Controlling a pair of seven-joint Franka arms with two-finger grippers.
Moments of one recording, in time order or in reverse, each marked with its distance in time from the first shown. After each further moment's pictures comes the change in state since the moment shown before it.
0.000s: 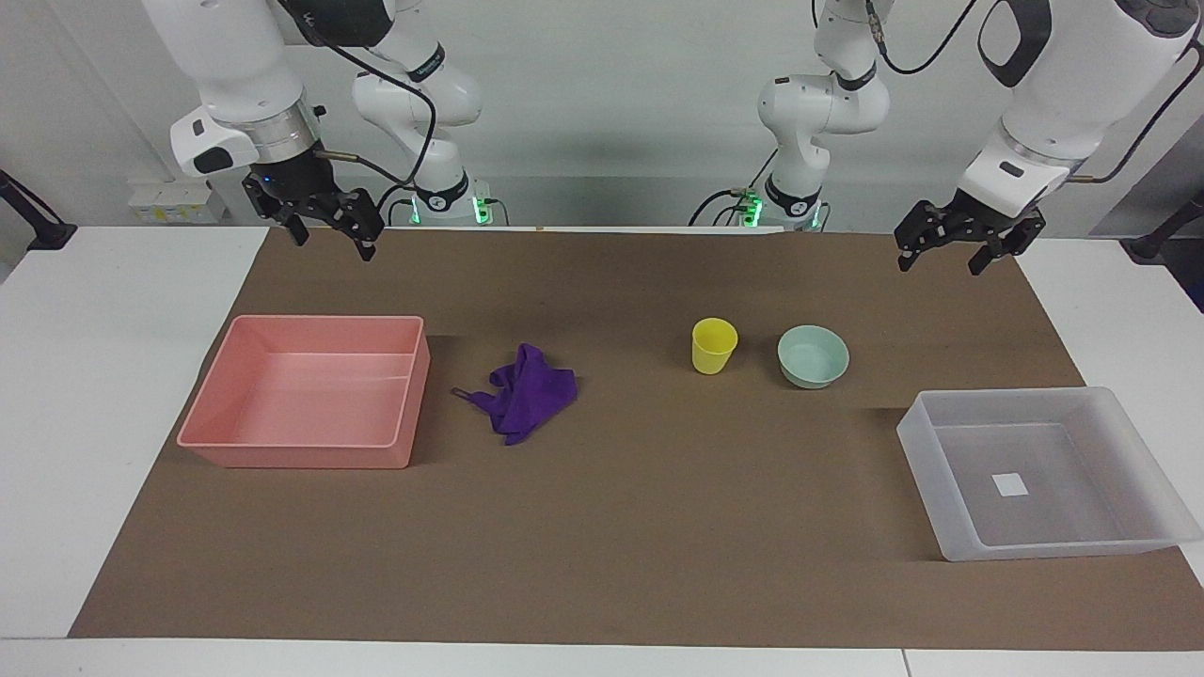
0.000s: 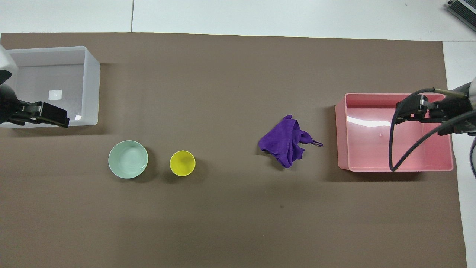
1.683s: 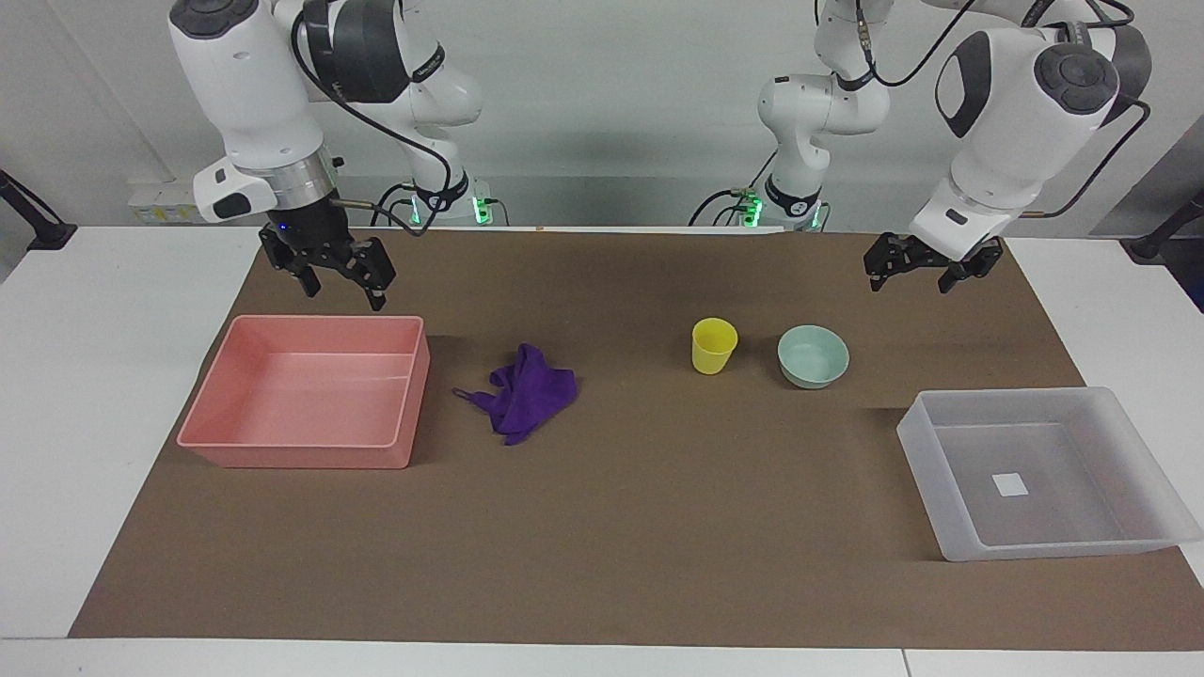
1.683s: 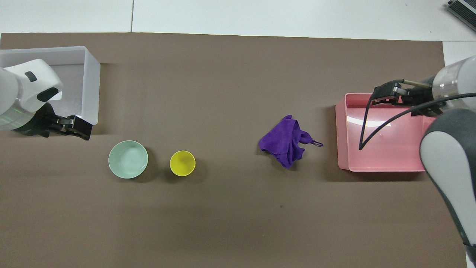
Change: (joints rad) left arm -0.036 0.009 -0.007 -0.164 0.052 0.064 -0.038; right arm 0.025 0.023 0.003 -0.158 0.001 0.327 0.044
